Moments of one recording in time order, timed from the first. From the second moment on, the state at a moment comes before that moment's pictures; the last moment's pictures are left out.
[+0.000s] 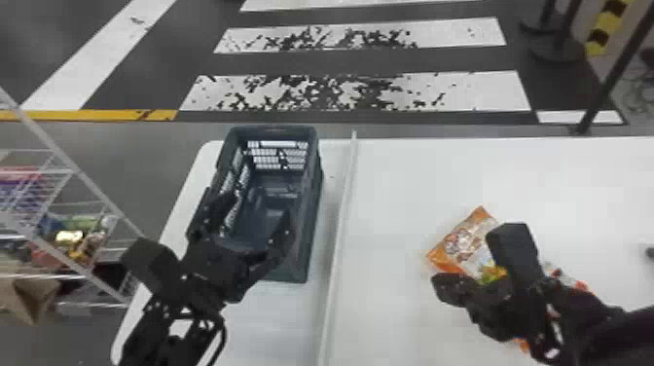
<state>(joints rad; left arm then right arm) 0.60 0.10 0.10 -2.08 0.15 -0.04 -0.32 0.26 -0.22 0.25 -1.97 0.05 0.87 0.47</state>
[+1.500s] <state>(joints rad) 0.60 0.11 0.10 -2.08 0.15 -0.03 -0.33 0.02 -0.19 0.26 -1.70 0.16 0.84 0.42</state>
